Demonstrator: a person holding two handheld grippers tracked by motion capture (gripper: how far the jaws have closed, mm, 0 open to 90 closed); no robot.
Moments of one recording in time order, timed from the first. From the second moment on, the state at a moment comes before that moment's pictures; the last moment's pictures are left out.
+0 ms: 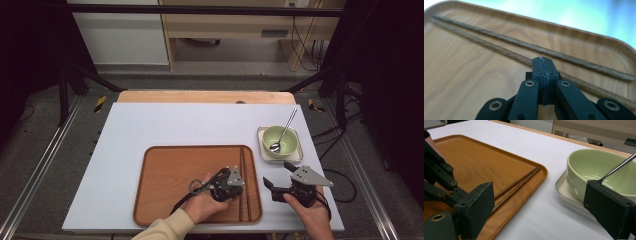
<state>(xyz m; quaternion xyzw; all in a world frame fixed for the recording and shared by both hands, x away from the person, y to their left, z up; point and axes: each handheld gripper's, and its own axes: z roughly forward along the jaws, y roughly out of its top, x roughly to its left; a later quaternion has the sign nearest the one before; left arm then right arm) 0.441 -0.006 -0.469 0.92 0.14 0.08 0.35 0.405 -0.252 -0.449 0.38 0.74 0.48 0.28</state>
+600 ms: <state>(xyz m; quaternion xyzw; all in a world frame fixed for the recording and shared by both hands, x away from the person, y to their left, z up) 0.454 0.032 -0.450 0.90 0.17 0.12 0.39 0.428 -0.272 -0.431 0.43 0.73 0.46 0.29</state>
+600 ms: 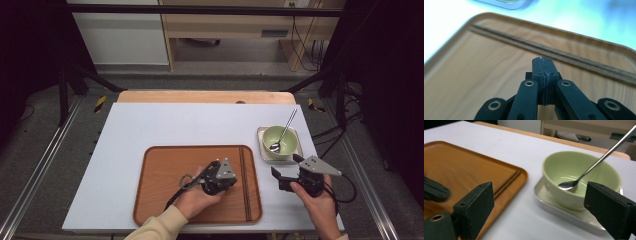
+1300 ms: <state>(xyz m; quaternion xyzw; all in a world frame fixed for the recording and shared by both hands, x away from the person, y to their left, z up) 0.447 0.171 -0.439 0.80 0.30 0.25 0.45 0.537 -0.315 -0.409 0.49 0.70 0.44 0.28</state>
